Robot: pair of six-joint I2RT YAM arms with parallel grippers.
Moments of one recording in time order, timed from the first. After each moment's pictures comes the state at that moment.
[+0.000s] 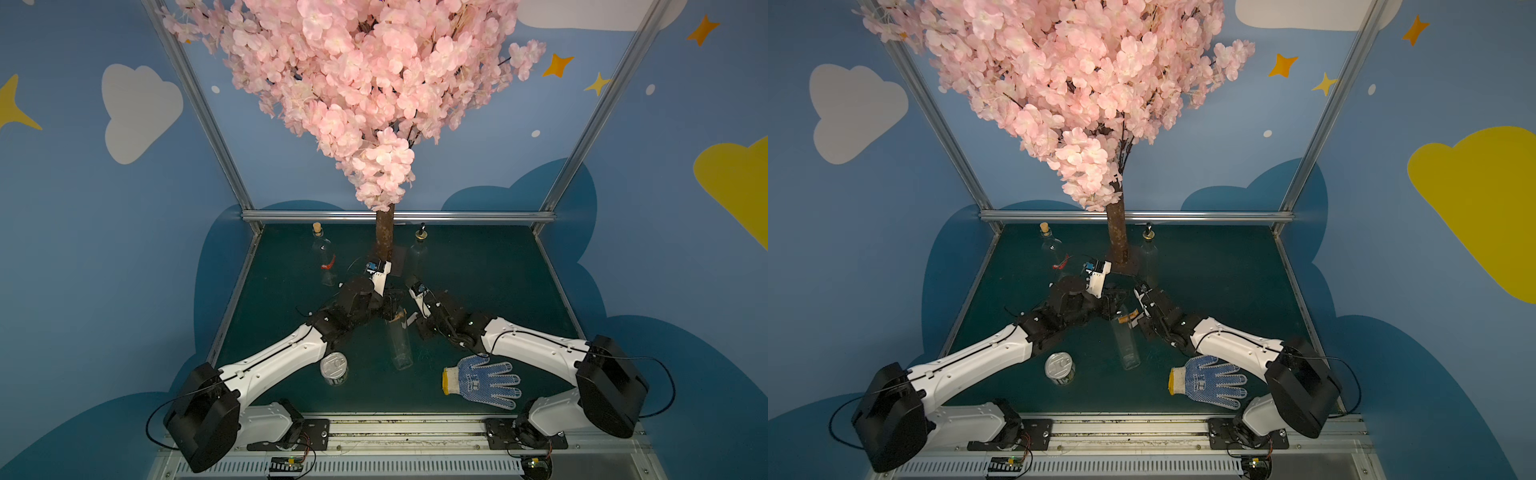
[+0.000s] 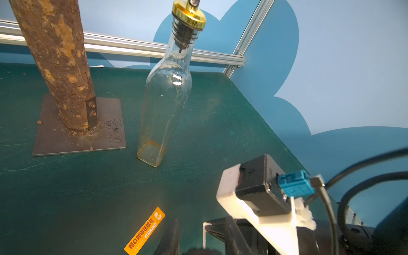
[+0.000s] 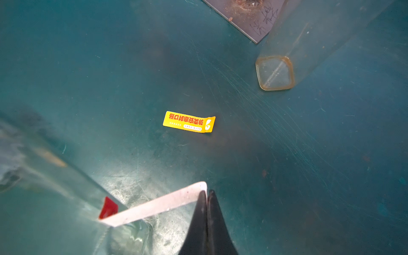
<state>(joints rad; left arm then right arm) -0.71 1.26 0.81 0.06 0.07 -0.43 0.87 1.45 0.86 -0.23 0.15 0.18</state>
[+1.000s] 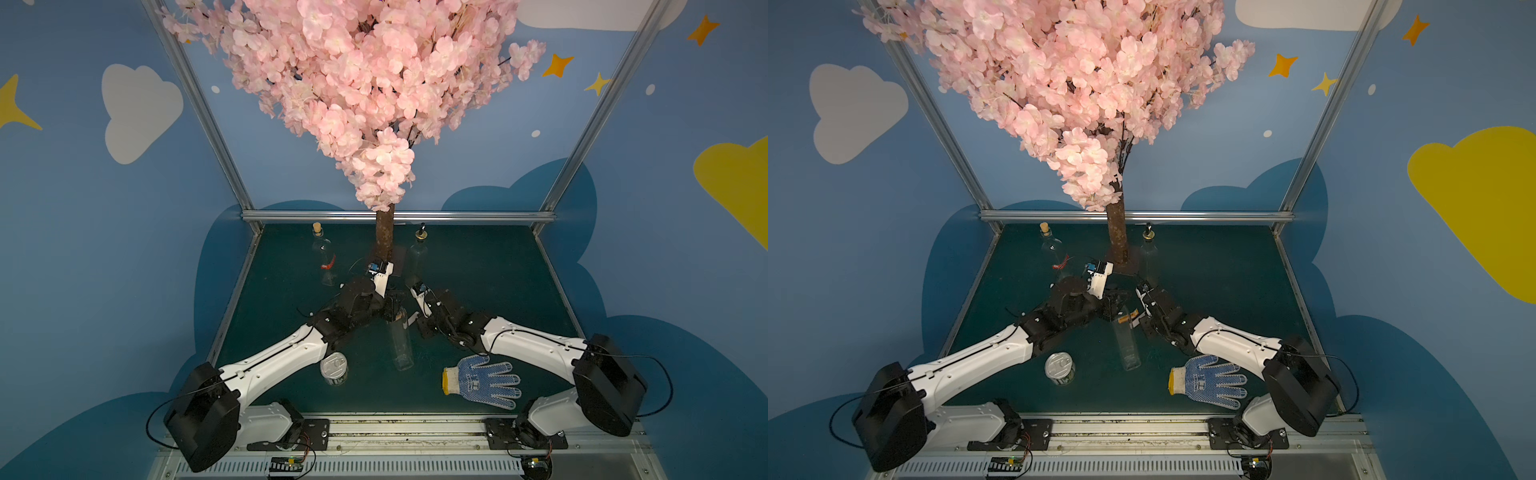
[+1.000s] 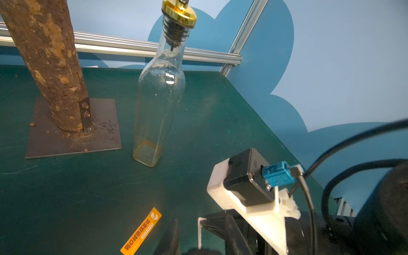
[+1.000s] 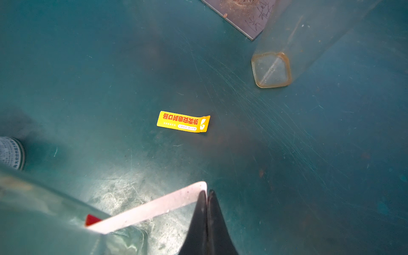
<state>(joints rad) -0.72 1.27 0.81 0.06 0.08 -0.42 0.85 1.46 0.85 -0.21 0.15 0.18</state>
